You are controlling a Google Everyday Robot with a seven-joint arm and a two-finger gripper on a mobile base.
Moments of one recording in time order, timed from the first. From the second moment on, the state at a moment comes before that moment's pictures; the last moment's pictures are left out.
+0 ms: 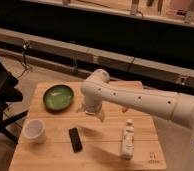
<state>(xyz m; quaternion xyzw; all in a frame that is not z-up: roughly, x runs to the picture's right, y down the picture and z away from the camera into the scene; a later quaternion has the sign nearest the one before) -0.027 0.143 0.758 -0.23 -0.24 -0.51 0.79</state>
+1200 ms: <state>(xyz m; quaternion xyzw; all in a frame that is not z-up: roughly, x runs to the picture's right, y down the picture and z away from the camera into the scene) -0.001 0.089 0.829 -0.16 -0.15 -0.48 0.85</state>
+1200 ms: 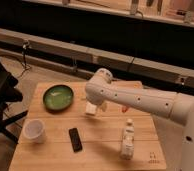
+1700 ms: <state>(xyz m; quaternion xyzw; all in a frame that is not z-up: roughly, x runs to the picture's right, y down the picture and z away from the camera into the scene) 0.005 0.095 0.871 -0.21 -0.17 -0.46 0.84</state>
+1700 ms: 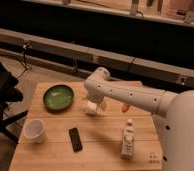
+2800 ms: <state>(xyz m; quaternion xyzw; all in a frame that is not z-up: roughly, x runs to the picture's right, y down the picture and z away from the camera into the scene) 0.005 0.131 0.928 -0.29 -0.22 -0.43 0.82</state>
